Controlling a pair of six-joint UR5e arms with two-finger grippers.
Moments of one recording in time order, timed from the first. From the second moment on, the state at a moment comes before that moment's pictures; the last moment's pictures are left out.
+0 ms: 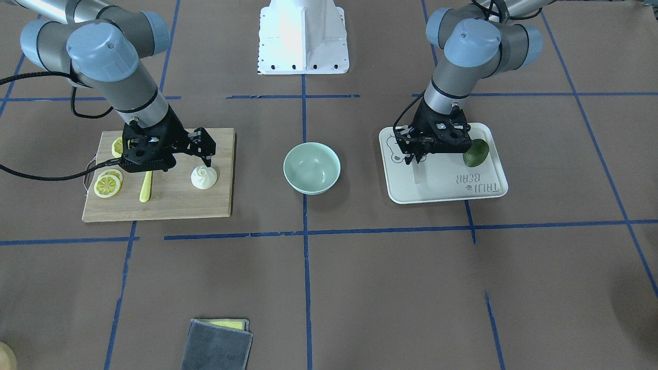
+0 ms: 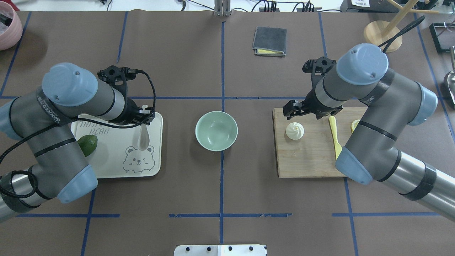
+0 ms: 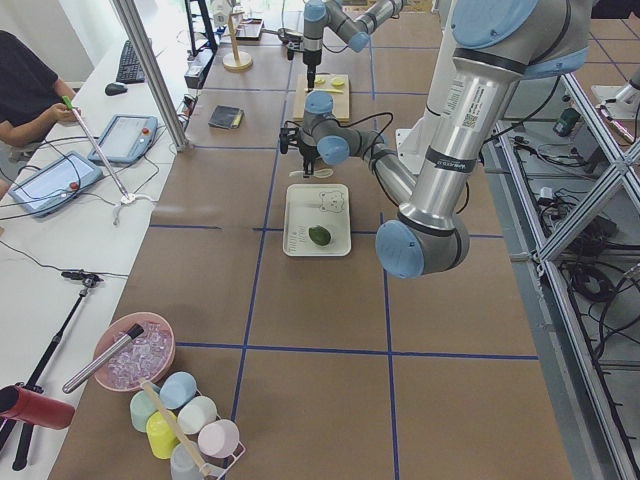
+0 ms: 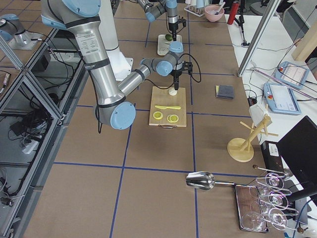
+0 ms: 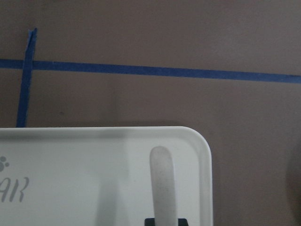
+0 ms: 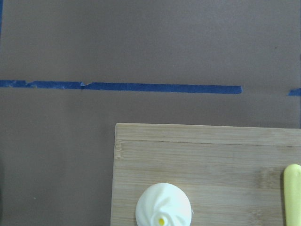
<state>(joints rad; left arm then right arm) -0.66 -1.98 -1.84 -1.81 -1.92 -1.25 0.71 -1.17 1.78 -1.44 2.00 1.04</state>
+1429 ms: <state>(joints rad) -0.65 -2.23 -1.63 -1.96 -1.93 -1.53 0.65 -1.16 1.70 -1.39 1.98 1.04</state>
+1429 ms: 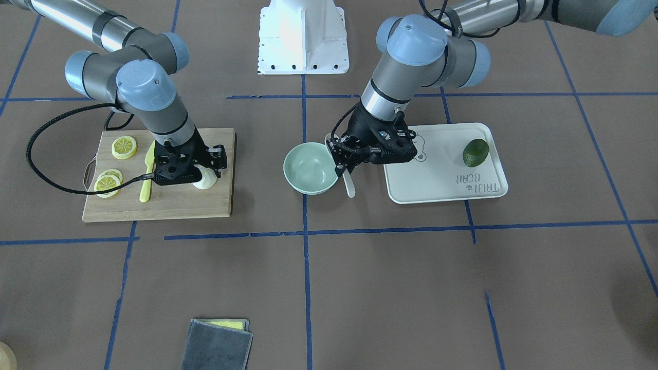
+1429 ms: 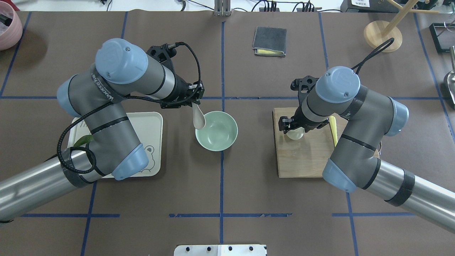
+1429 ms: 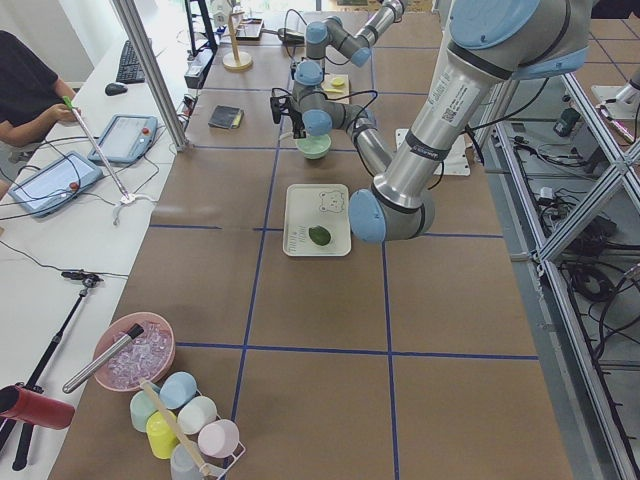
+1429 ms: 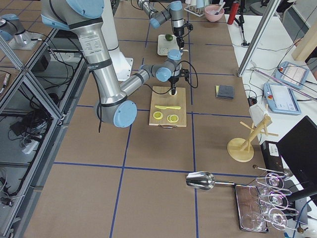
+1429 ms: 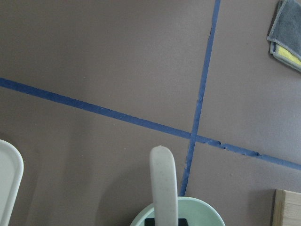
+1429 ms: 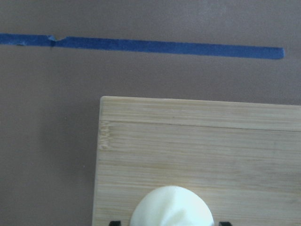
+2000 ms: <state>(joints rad) -0.61 -2.25 -1.54 -2.09 -1.92 -1.59 0.65 -1.16 1.71 -1.39 1.98 1.04</state>
